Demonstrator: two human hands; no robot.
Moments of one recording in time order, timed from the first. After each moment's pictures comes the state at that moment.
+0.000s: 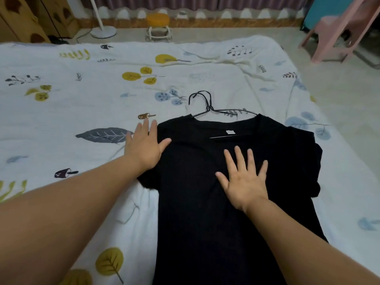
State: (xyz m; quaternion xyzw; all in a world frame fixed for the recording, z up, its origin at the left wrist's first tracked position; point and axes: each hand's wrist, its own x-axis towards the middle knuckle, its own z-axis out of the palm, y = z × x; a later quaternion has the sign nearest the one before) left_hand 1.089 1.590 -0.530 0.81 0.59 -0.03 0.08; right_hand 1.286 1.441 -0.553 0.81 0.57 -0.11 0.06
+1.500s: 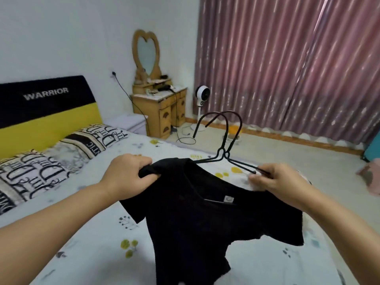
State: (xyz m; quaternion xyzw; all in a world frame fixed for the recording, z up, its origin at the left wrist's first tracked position) left_hand 0.807 1.236 -0.012 0.79 0.53 0.30 -0.07; right_hand 1.144 1.237 0.020 0.58 0.75 -0.21 -0.23
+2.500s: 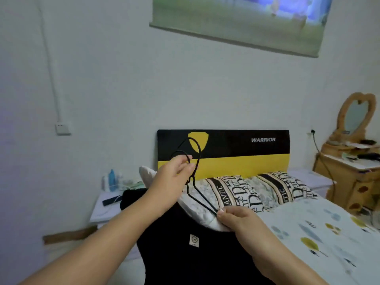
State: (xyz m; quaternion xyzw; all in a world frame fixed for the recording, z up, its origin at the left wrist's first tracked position) left_hand 0.403 0.753 0.119 0.36 0.70 0.61 0.03; right_hand 0.534 0.866 0.081 0.19 0.76 -0.61 -0.11
